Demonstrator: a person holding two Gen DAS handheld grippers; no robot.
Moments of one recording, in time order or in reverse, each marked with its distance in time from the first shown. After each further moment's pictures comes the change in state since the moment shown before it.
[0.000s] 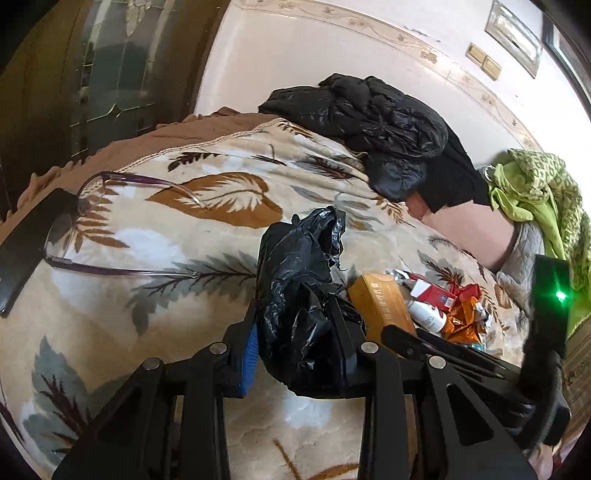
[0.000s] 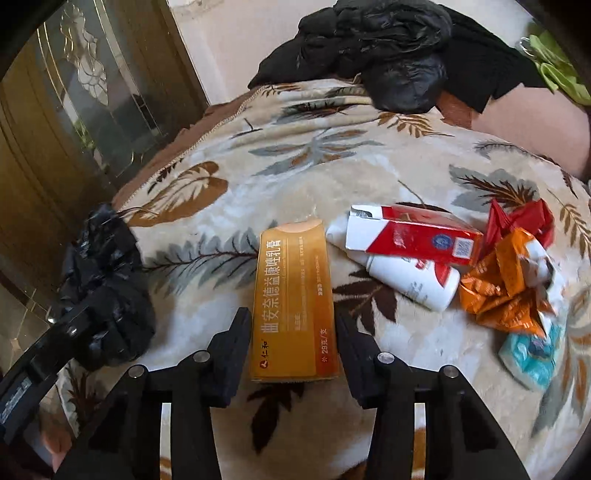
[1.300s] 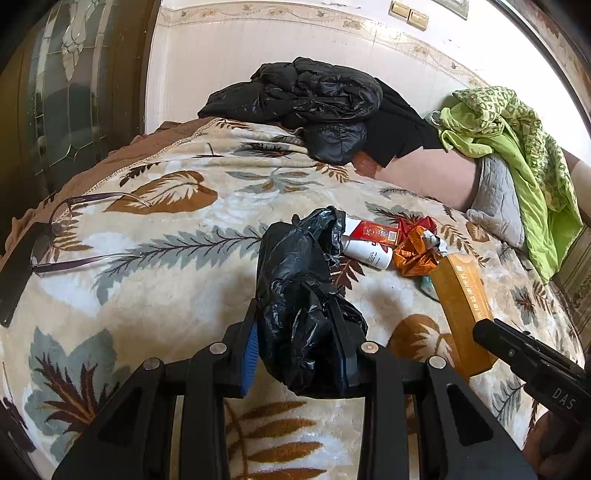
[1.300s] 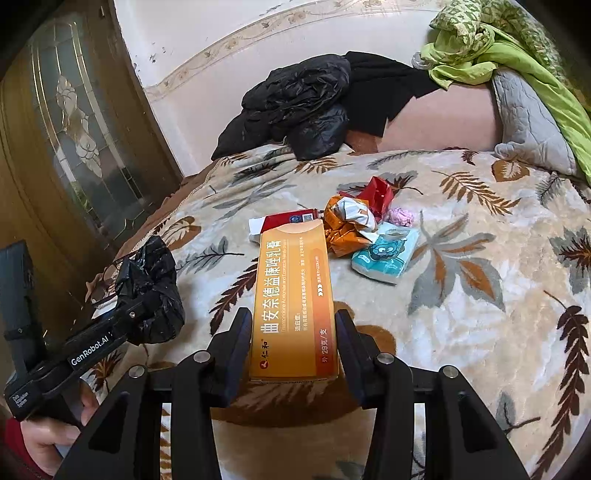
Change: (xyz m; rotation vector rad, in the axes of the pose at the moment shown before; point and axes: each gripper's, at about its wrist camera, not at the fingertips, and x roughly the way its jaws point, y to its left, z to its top) left arm -0.026 -0.060 -0.047 0.236 0.028 -0.048; right arm -0.132 -0.045 -0.088 0.148 -0.231 -0.065
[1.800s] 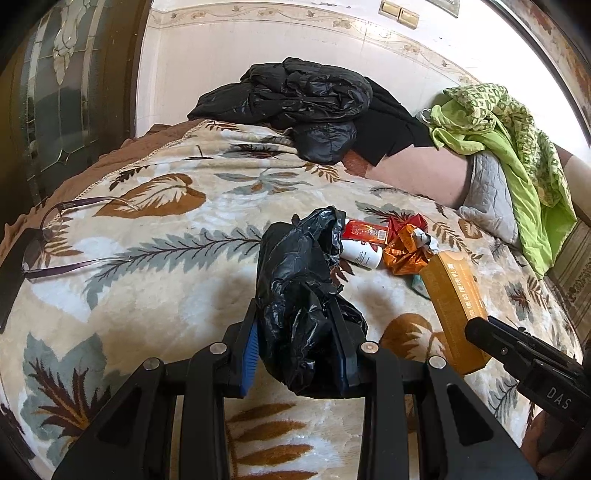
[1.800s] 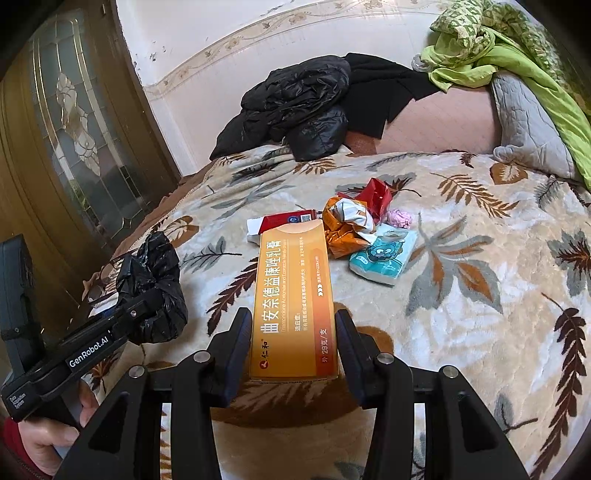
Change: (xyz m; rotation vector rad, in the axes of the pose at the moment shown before) left arm 0.000 -0.006 0.000 0.020 -0.003 -0.032; right arm -0.001 -0.002 0.001 0.000 -0.003 -0.011
